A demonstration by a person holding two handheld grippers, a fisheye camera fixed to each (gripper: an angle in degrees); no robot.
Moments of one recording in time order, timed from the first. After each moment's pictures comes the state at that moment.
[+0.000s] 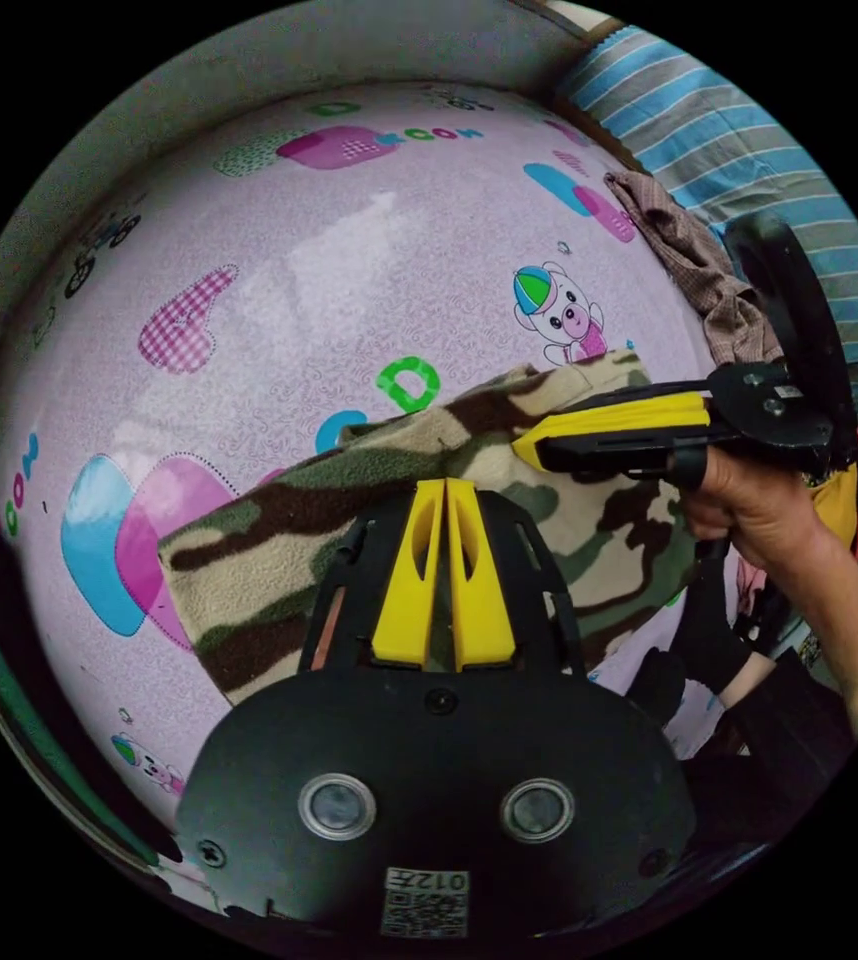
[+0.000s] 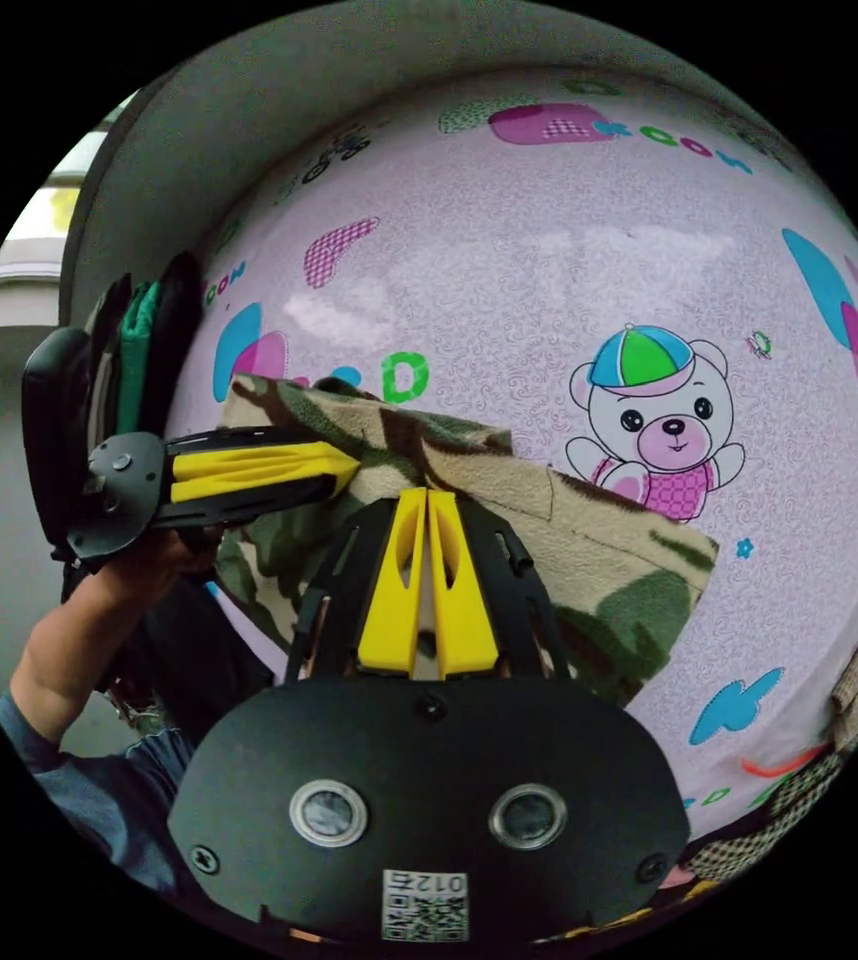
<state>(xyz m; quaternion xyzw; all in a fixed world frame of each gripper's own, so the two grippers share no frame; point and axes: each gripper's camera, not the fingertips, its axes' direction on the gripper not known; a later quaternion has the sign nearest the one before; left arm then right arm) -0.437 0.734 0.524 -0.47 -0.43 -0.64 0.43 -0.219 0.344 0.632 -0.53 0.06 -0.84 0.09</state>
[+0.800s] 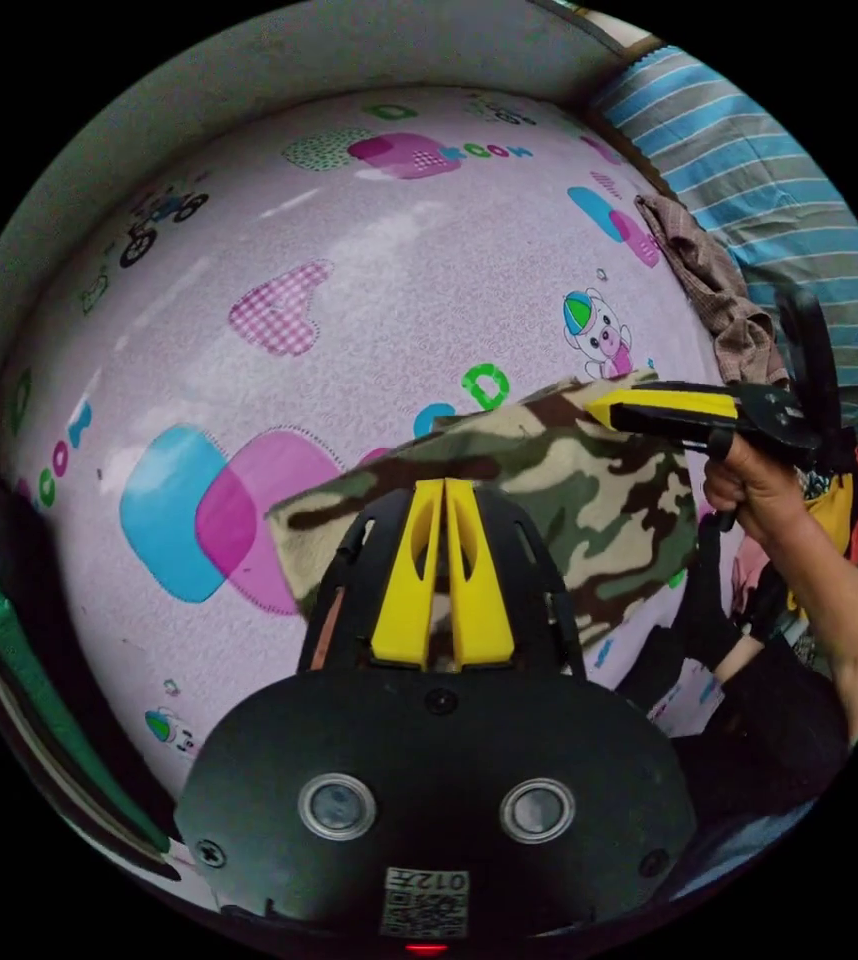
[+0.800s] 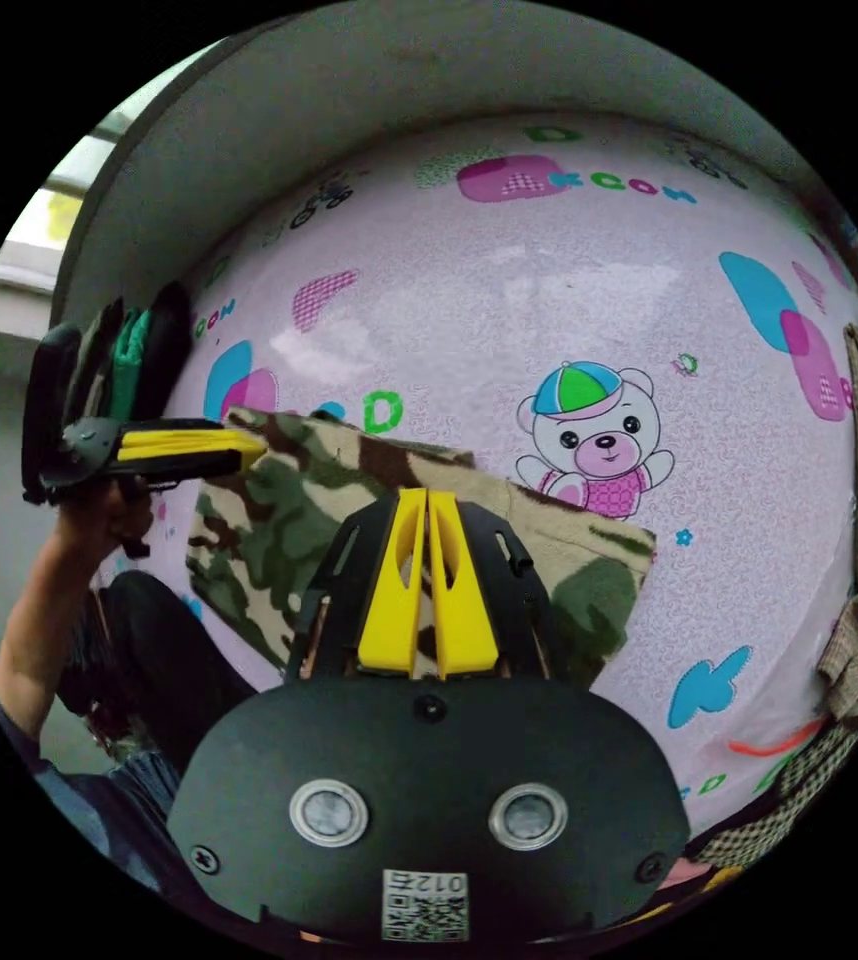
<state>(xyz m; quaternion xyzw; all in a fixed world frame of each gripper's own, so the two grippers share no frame) -0.468 0.703 0.492 -0.47 -0.44 -0.65 0.41 -0.236 0.367 0.606 -0.49 0.02 -0.86 0.13</state>
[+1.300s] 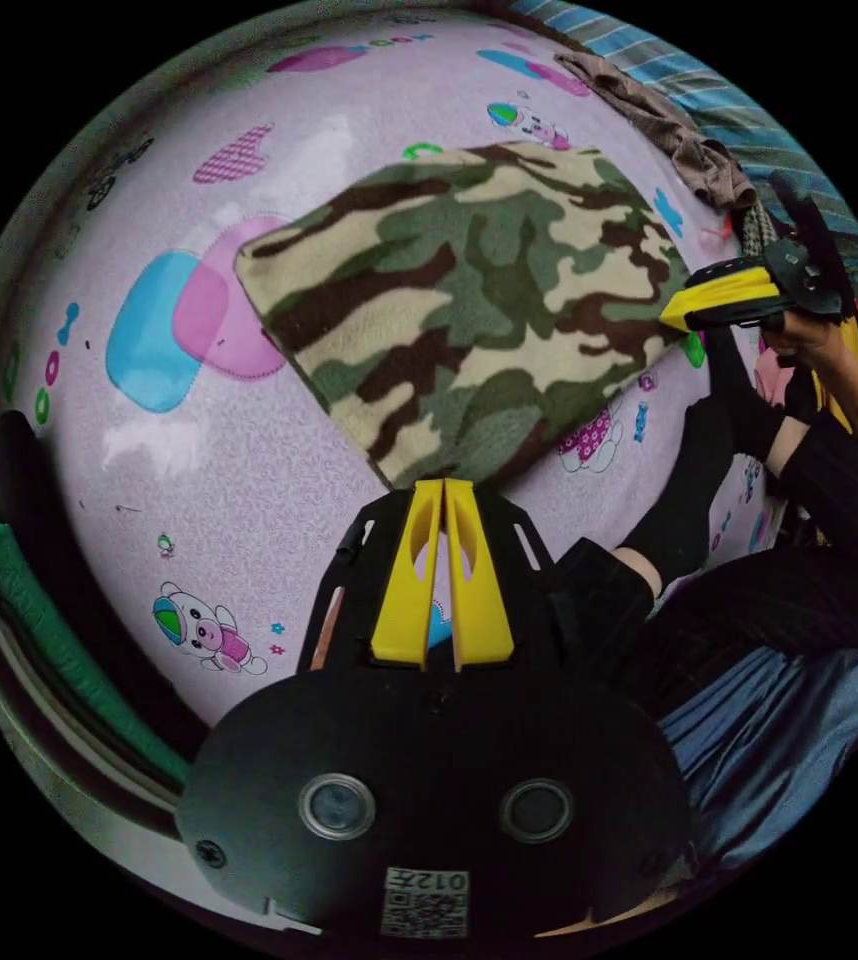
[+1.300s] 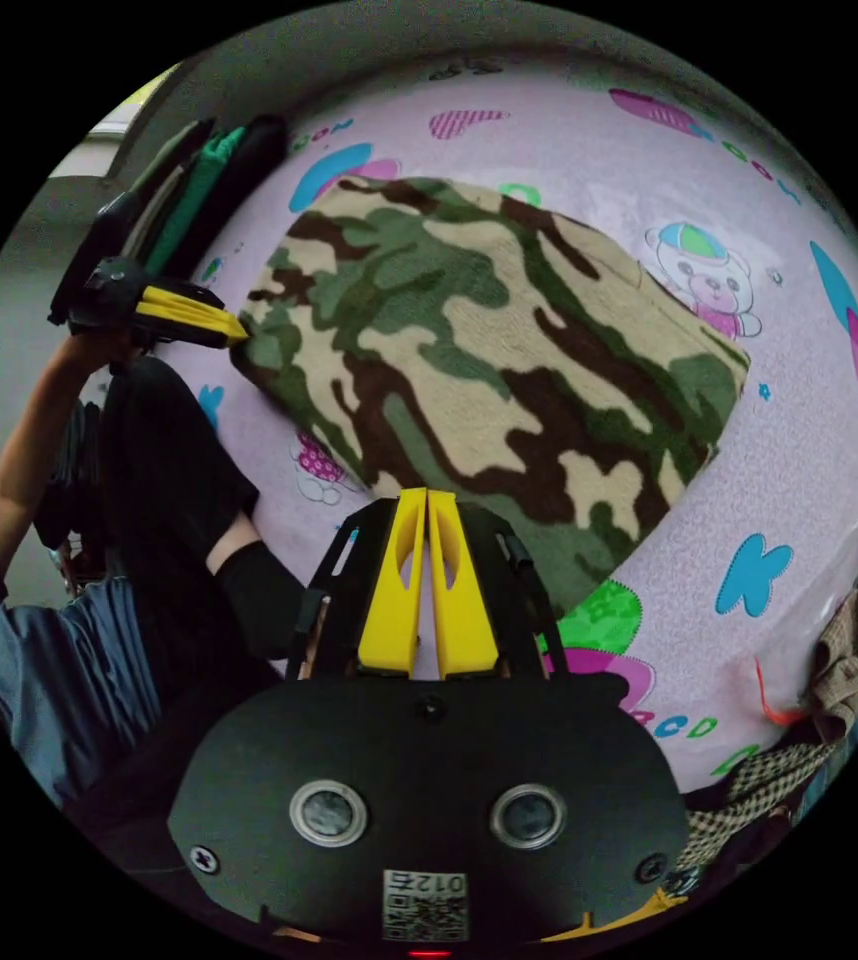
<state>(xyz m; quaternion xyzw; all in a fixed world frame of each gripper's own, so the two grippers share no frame) -0.383 0.690 0.533 -0.59 -0.31 -0.64 0.39 -0.191 0.294 0.556 -0.51 0.08 -0.85 -0.05</state>
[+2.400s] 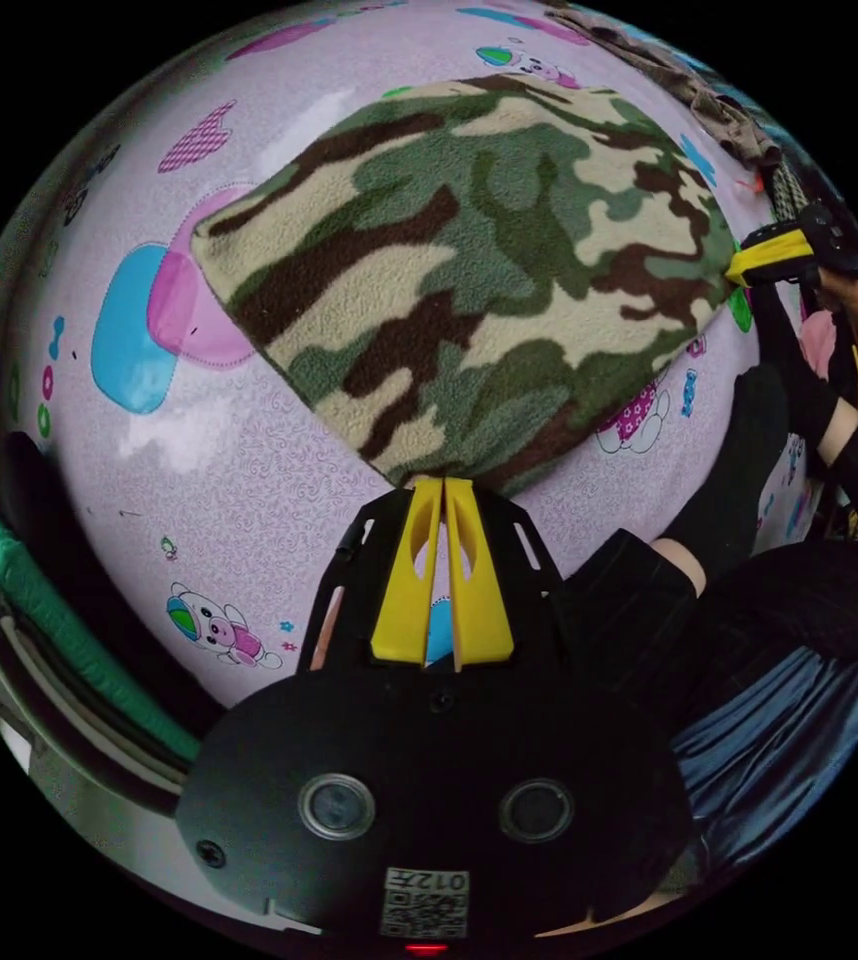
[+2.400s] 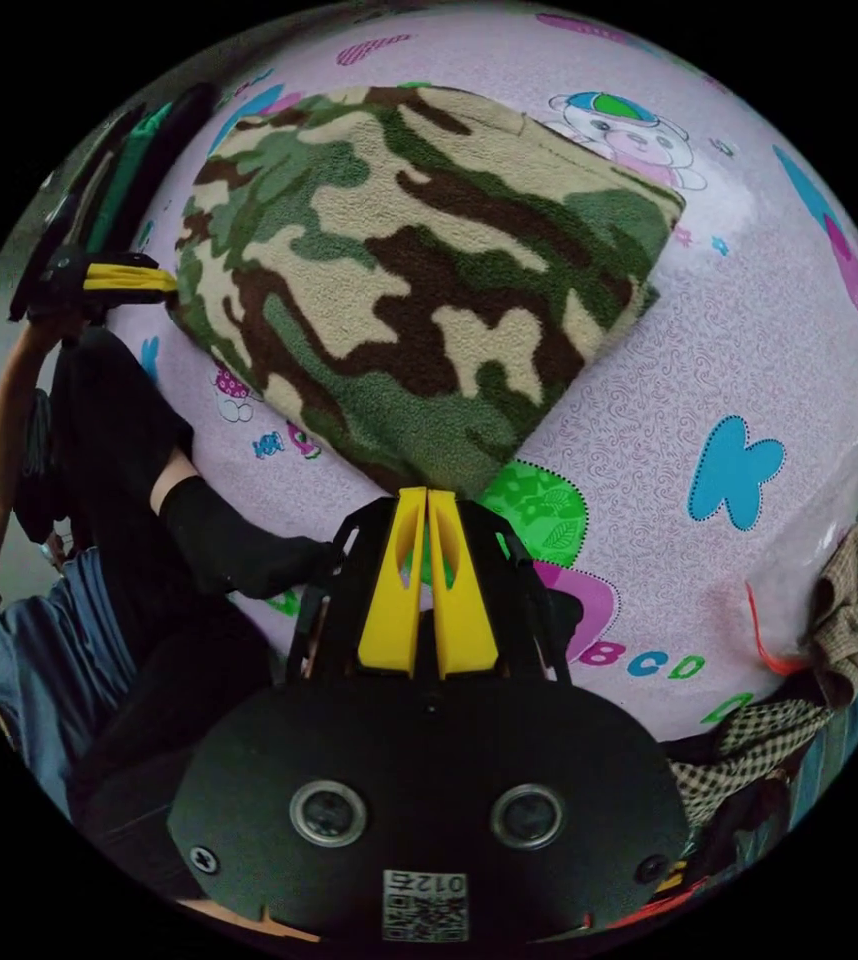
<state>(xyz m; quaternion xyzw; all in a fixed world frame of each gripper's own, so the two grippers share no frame) -0.392 0.717 0.546 -0.64 -0.29 -0.62 0.36 -0.216 0.262 0.609 -0.48 0.18 -0.86 -0.07</state>
